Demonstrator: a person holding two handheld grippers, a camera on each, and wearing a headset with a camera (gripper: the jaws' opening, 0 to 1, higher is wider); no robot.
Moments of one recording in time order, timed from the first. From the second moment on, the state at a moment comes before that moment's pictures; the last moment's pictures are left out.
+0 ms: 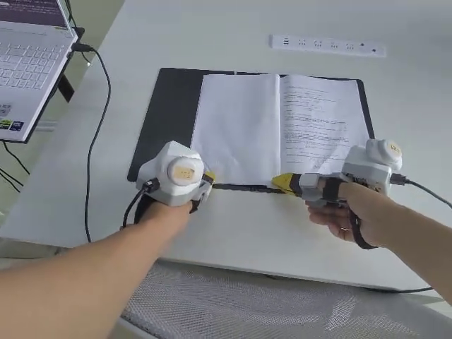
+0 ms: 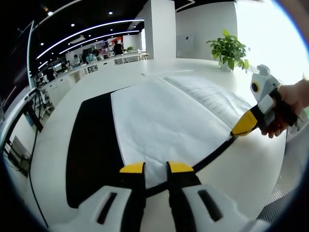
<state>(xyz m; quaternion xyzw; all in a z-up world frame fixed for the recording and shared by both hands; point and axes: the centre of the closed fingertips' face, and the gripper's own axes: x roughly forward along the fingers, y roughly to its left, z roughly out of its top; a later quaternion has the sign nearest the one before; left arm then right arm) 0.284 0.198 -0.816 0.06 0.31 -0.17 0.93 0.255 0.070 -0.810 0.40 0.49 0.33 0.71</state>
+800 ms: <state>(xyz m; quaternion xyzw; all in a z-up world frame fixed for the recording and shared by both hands) 0.248 0.201 -0.755 -0.02 0.35 -0.19 0.92 0.207 0.031 -0.702 0.29 0.37 0.35 0.81</state>
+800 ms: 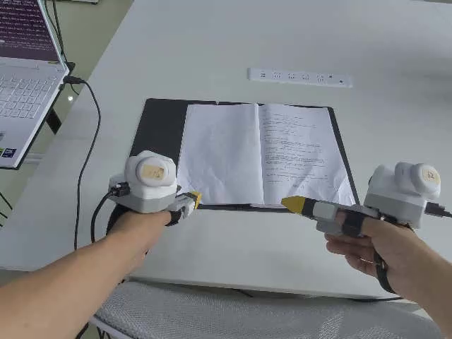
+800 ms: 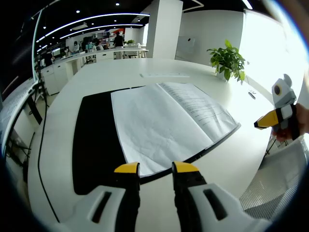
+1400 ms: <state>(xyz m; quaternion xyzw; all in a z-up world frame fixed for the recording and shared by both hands) 0.189 0.218 -0.672 -0.04 0.31 -0.21 0.93 0.185 -0.068 -0.644 0.33 0.29 0.23 0.87</state>
